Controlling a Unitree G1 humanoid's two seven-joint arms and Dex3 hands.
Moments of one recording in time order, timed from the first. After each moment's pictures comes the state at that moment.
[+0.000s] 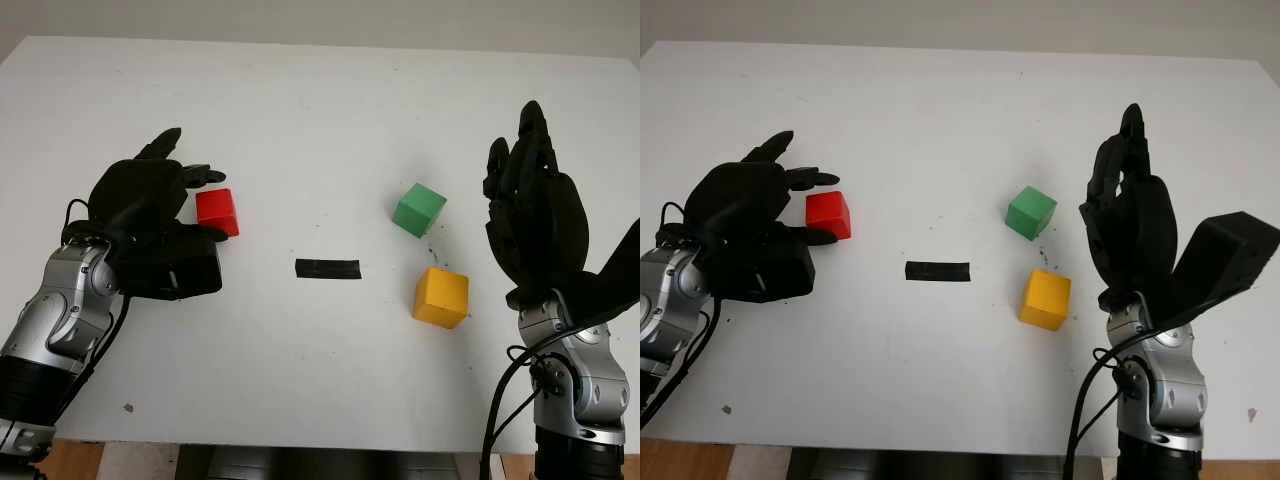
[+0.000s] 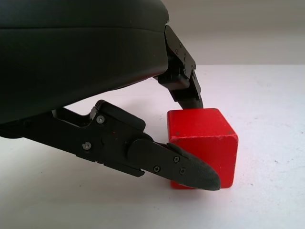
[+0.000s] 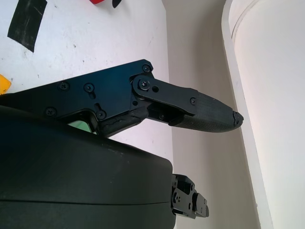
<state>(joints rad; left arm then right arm) -0.47 0.68 -0.16 0.12 0.77 0.05 -0.13 -0.24 -0.14 -0.23 -0.29 0.32 0.34 0.05</state>
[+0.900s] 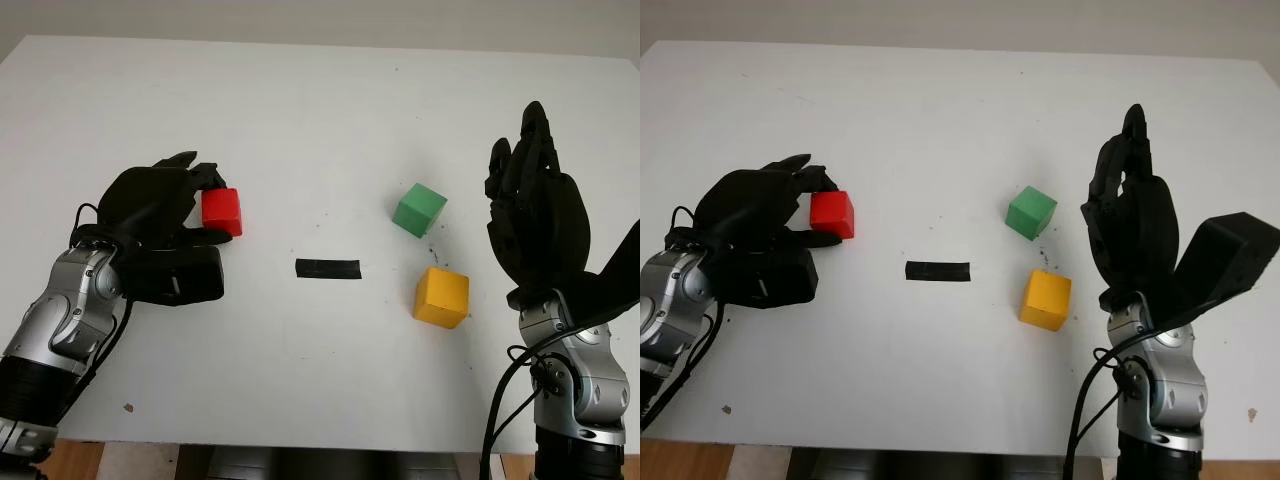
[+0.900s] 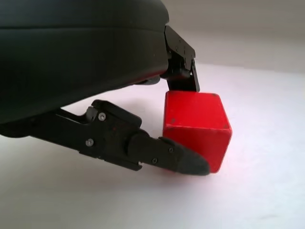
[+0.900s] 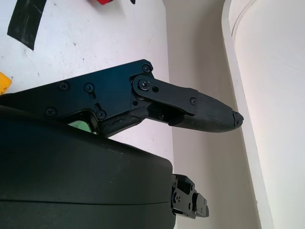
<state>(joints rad) -0.46 0.64 -0.12 0.16 0.59 -0.07 -0.11 -0.24 -0.14 -0.23 -0.29 0.32 0.34 0.05</state>
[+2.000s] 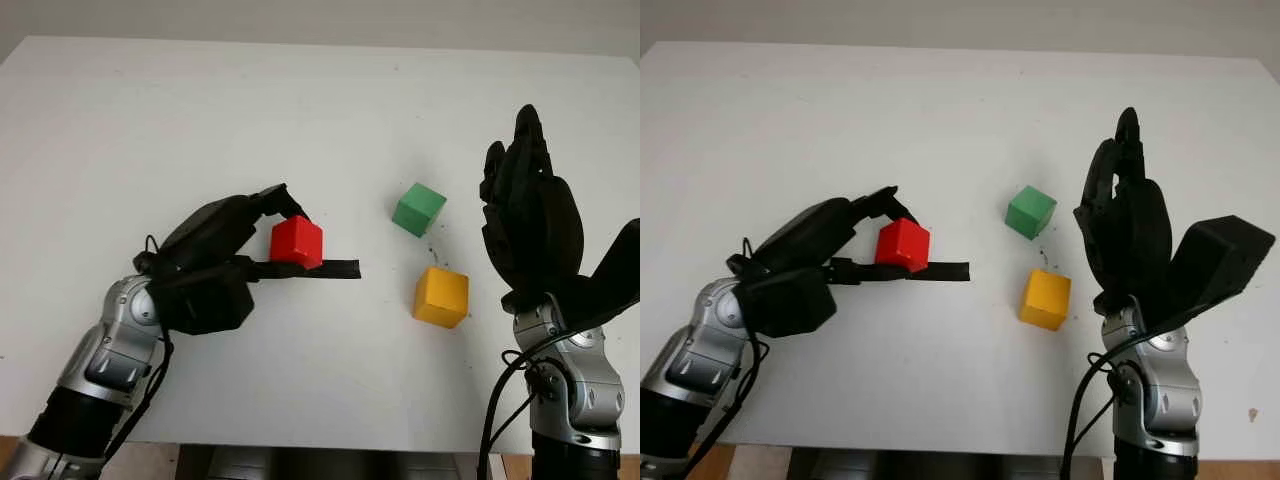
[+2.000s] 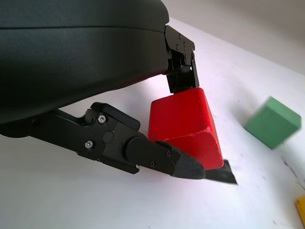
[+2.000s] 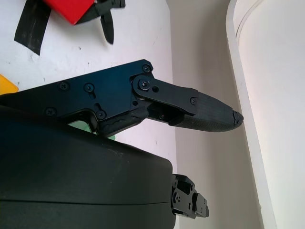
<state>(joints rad) -0.41 0.48 -0.23 -0.02 0.46 -0.05 -0.35 -0.22 -0.13 -0.20 -0.32 0.30 0.35 0.03</state>
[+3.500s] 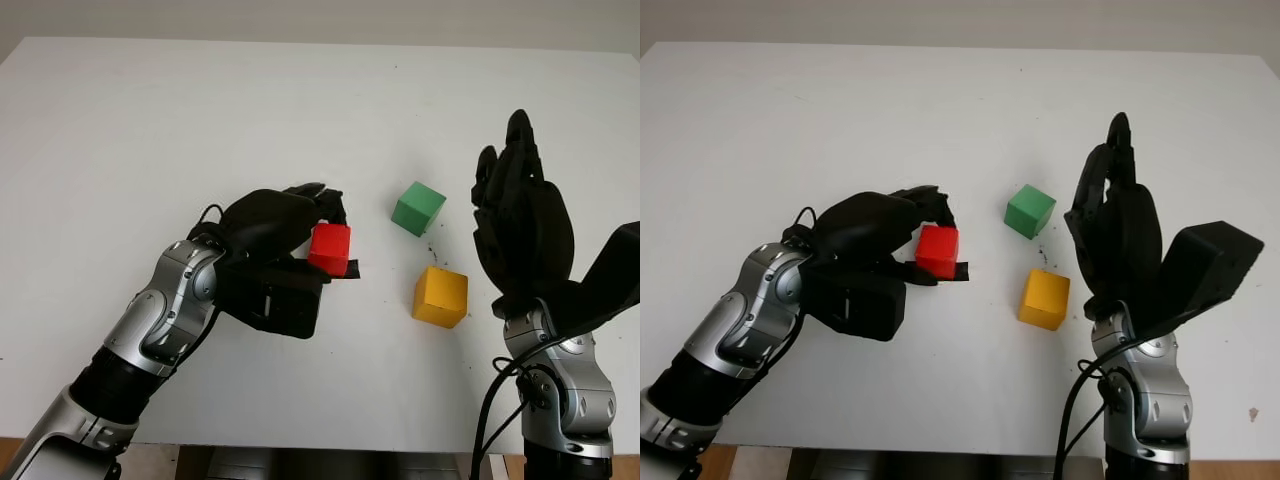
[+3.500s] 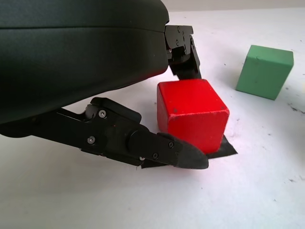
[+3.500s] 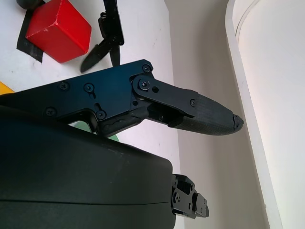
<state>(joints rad) -0.56 0.45 -0.36 -0.06 0.73 0.04 -0.52 -0.20 -0.10 -0.17 -0.35 0.29 0.36 0.00</state>
